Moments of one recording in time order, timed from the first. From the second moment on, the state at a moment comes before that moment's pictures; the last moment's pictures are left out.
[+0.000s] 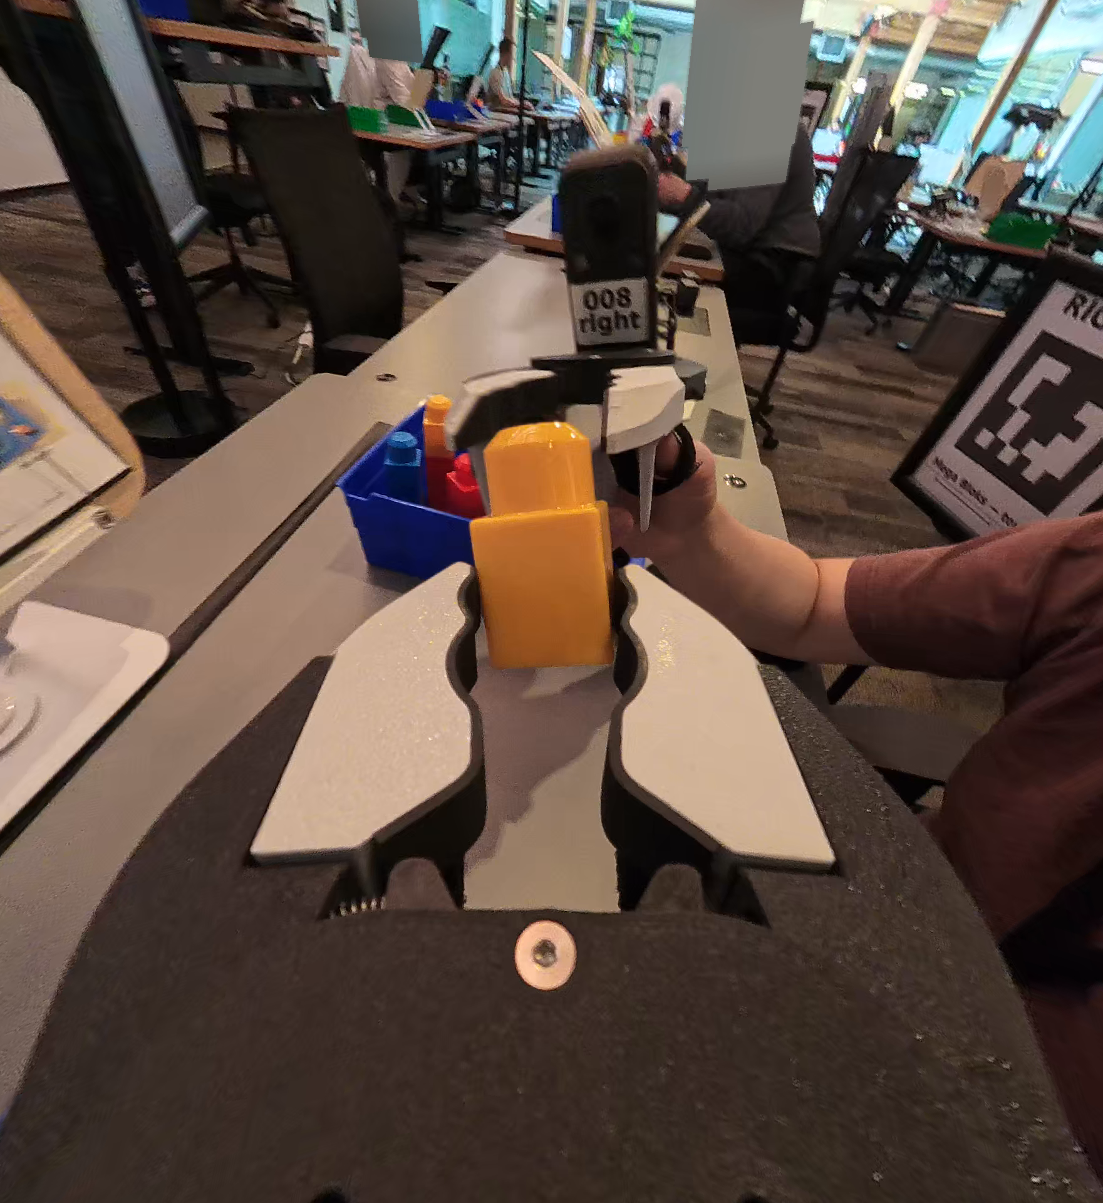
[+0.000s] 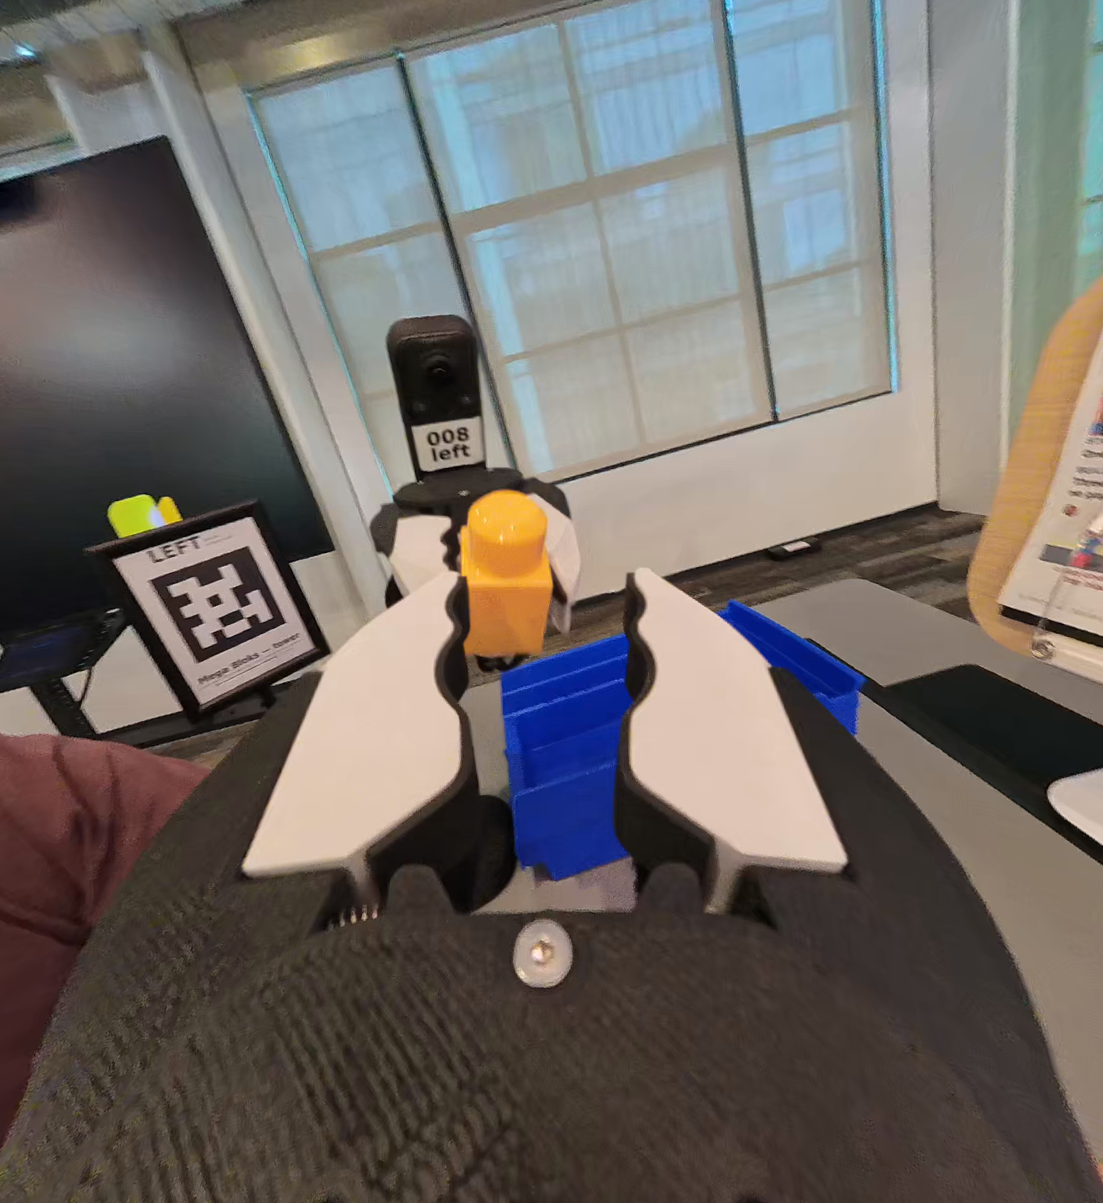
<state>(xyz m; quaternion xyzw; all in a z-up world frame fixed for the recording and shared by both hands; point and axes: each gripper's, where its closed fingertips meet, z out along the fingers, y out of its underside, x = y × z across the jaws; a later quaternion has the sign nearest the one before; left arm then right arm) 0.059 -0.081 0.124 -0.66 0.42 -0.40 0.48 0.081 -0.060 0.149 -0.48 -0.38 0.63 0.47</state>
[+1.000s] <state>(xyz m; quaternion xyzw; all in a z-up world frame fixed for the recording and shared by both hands) 0.108 -0.094 0.087 -0.65 0.46 -0.46 0.40 0.070 -0.091 0.128 -0.50 -0.51 0.54 0.45</state>
